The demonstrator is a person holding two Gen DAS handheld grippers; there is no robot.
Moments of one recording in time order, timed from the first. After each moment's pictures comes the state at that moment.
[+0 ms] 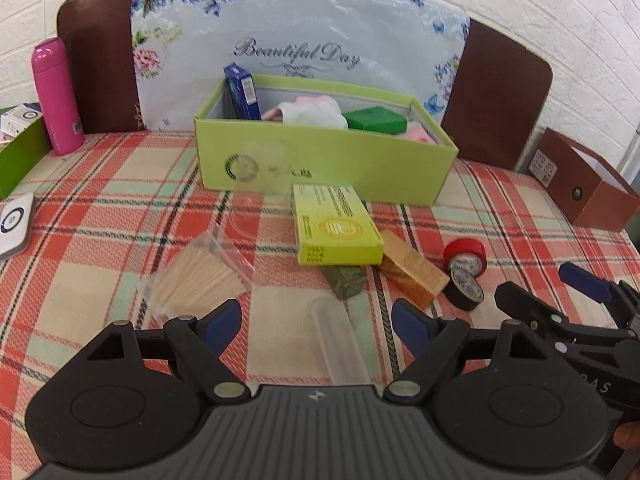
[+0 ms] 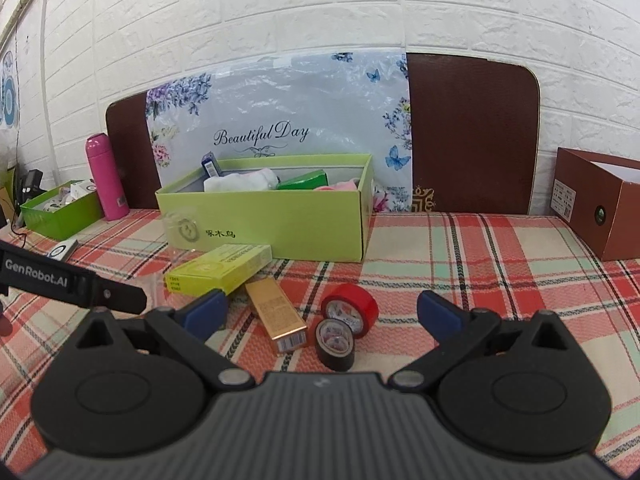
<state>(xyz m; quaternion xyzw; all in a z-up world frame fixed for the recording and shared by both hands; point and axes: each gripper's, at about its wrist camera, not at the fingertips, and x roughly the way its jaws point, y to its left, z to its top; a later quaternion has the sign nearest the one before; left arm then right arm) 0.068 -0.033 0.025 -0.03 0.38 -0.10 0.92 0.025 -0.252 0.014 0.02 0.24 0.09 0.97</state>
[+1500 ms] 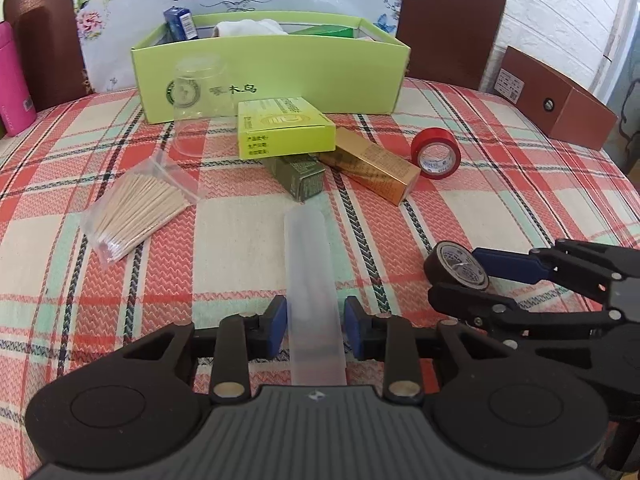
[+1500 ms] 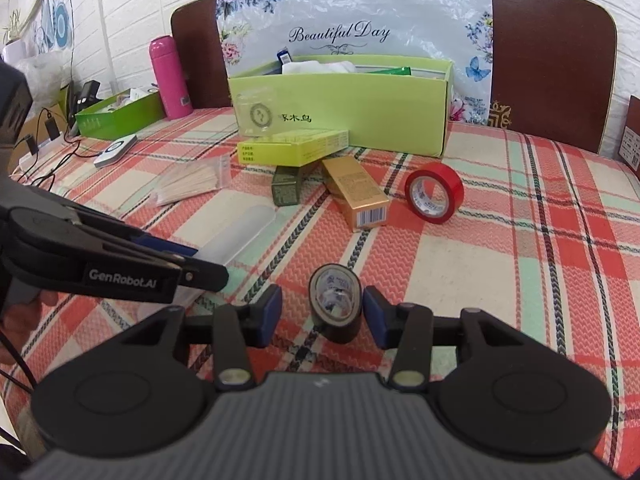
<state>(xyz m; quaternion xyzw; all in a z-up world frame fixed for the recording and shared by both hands) 0.047 -0.055 -0.029 0.02 0.42 -0.15 0.90 0.008 -0.227 -0.027 -0.02 0.34 0.19 0.92</state>
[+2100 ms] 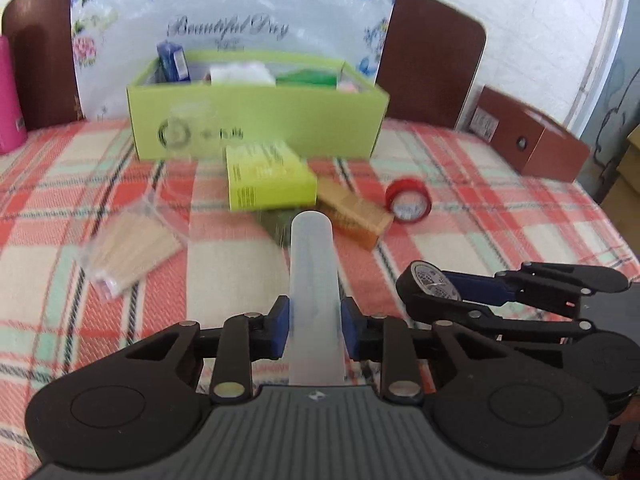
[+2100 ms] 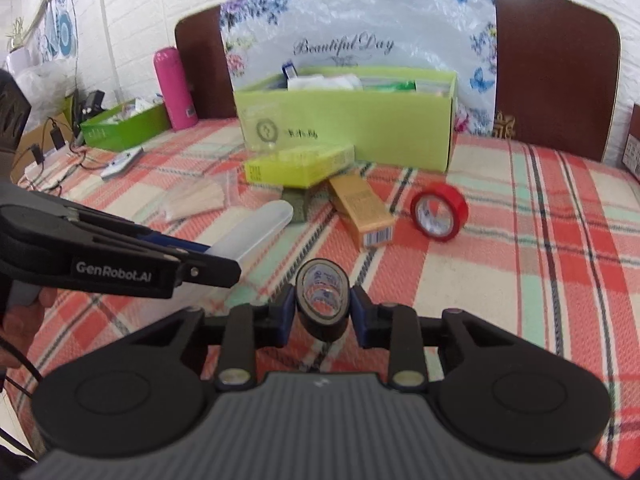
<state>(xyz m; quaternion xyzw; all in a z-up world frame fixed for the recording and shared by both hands) 0.043 -0.042 0.006 -0.02 0.36 -0.19 0.91 0.010 -0.228 -0.002 -0.01 0.32 0.20 0.93</state>
